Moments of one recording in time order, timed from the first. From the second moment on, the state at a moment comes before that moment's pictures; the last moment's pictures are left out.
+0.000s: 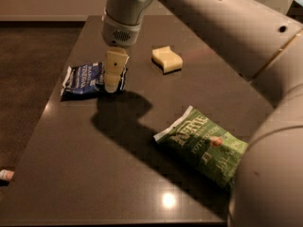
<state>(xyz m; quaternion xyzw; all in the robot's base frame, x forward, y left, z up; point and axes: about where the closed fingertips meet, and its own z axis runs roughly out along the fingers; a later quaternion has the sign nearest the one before) 0.599 0.084 0.918 -0.72 0.66 0.07 0.18</state>
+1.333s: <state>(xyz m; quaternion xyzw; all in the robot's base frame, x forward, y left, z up) 0.630 0.086 0.860 -0.71 0.69 0.06 0.12</state>
